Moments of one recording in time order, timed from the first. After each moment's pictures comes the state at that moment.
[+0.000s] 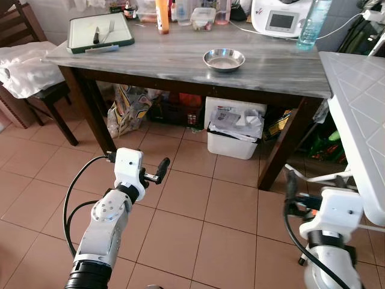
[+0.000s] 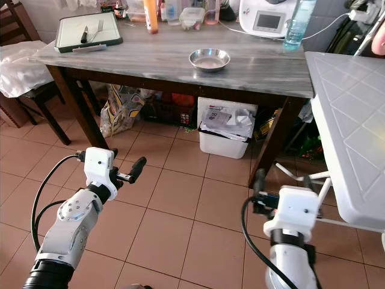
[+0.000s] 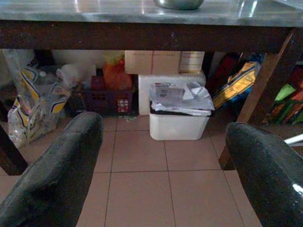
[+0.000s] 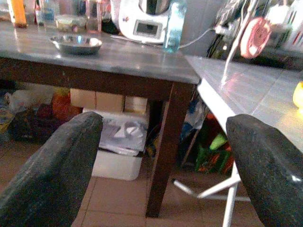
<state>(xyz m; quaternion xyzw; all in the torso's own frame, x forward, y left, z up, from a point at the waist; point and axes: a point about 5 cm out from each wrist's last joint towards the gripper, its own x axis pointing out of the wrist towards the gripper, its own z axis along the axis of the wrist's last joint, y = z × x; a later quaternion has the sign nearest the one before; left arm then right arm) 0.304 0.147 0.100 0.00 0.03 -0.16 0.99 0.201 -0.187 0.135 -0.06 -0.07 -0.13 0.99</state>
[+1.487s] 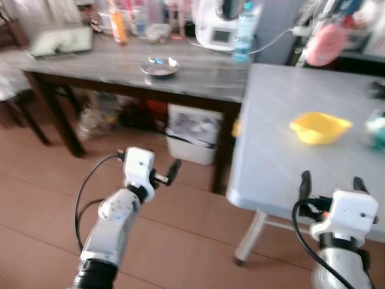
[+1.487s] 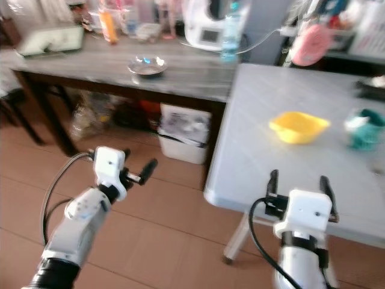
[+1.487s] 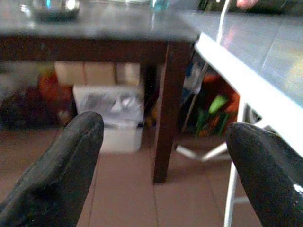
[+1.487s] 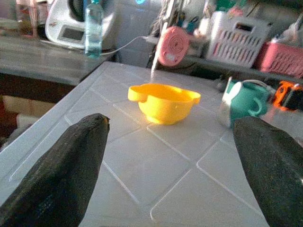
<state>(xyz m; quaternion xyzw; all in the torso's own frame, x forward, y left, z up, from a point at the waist) 0.306 0.137 0.099 -0.01 0.04 -0.19 0.98 0.200 -0.191 0.137 -0.08 -0.07 -0.15 0.98</state>
